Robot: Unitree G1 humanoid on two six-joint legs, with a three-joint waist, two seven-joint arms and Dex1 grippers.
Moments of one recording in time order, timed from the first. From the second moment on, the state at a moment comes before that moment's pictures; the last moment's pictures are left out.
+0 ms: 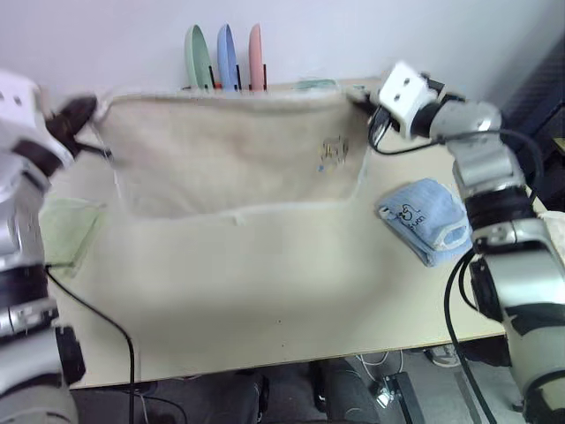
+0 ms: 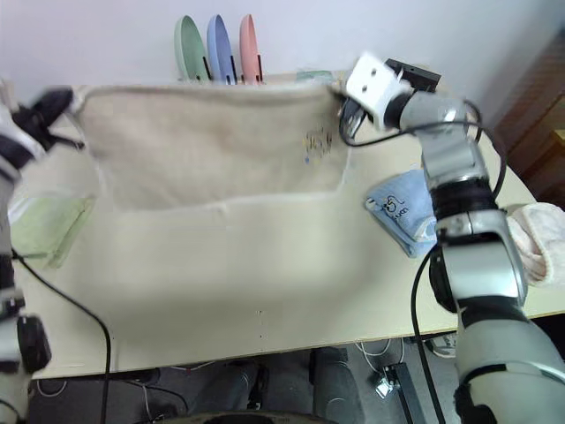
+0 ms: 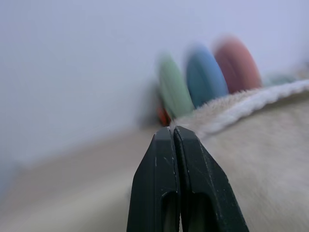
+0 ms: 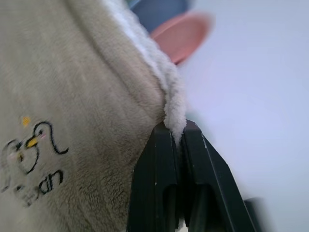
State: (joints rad) left arm -0.76 0.81 0.37 0.32 -0.32 0.24 -0.54; right arm -1.21 -0.62 0.13 0.75 -0.11 -0.21 0.73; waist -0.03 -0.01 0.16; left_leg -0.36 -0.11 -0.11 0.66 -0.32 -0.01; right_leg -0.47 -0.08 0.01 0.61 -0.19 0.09
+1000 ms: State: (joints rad) left arm 0.01 0.74 0.34 -0.16 -0.43 0.43 -0.74; right arm -0.34 -0.96 0.13 -0.51 0.59 0.55 1.40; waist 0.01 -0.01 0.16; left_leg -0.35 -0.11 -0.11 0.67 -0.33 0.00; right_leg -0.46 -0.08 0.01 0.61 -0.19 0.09
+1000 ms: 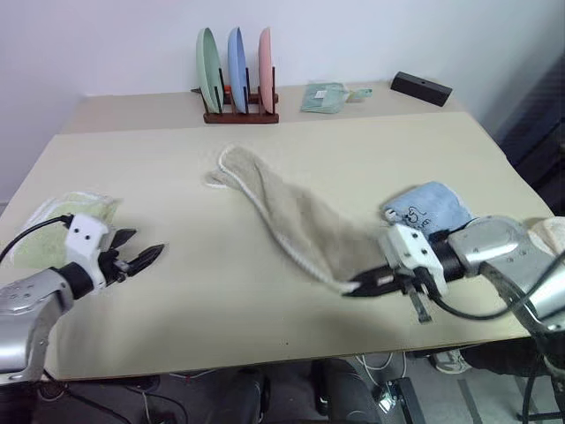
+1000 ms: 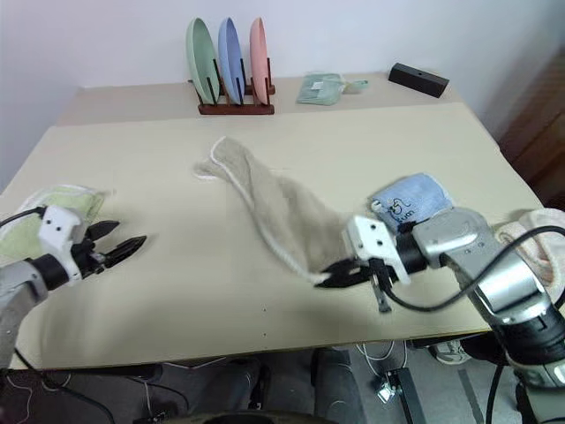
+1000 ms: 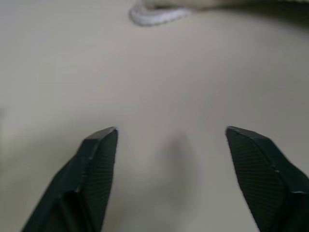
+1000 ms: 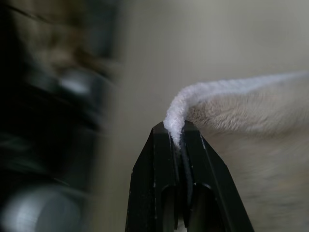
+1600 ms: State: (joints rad) left arm -0.46 0.63 -0.21 0.22 0.01 0.00 -0.81; right arm -0.33 -0.93 0.19 -0.42 0.43 0.44 1.34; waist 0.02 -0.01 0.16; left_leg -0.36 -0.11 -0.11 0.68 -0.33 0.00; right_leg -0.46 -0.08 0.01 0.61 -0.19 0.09
